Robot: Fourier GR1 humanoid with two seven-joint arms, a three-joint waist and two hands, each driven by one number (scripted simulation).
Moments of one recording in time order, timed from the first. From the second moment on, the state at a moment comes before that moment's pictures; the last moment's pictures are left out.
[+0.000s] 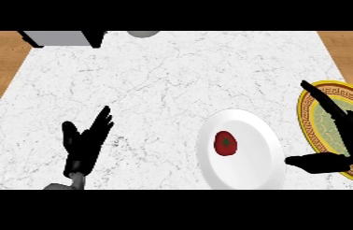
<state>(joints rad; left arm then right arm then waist) -0.01 0.24 -0.24 -1.41 0.27 0.19 0.18 -0.01 -0.71 0.19 -1.79 0.12 -0.10 0.14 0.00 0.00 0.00</state>
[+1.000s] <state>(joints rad) -0.01 0.19 -0.17 -1.40 0.22 0.14 0.19 -0.13 -0.39 0.44 -1.78 0.52 0.05 0.59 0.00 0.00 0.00</state>
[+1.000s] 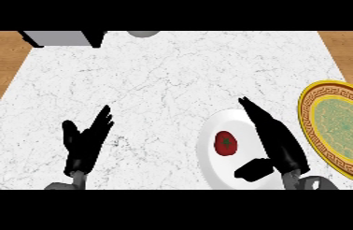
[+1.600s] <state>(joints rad) 0.01 0.16 -0.14 -1.42 0.17 0.11 0.20 -0.12 -0.24 0.46 -1.65 0.73 0.06 0.59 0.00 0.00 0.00</state>
